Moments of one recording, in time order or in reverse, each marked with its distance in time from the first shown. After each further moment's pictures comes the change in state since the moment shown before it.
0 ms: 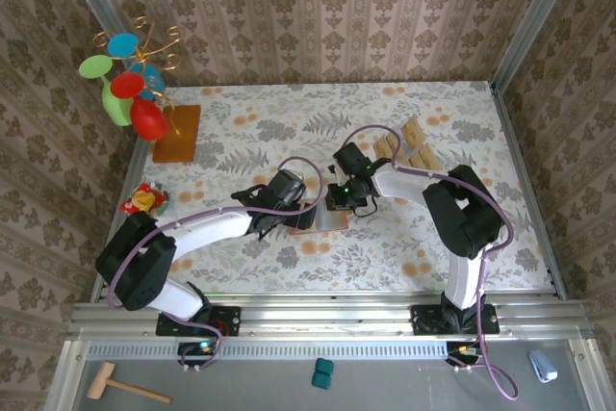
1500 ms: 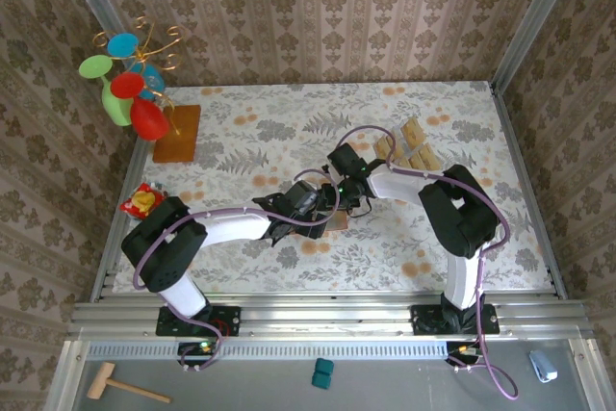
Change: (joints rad) left arm -0.077 0.157 -0.008 0.134 -0.021 0.001; right arm 0.023 0.012 0.017 0.040 -0.034 0.049
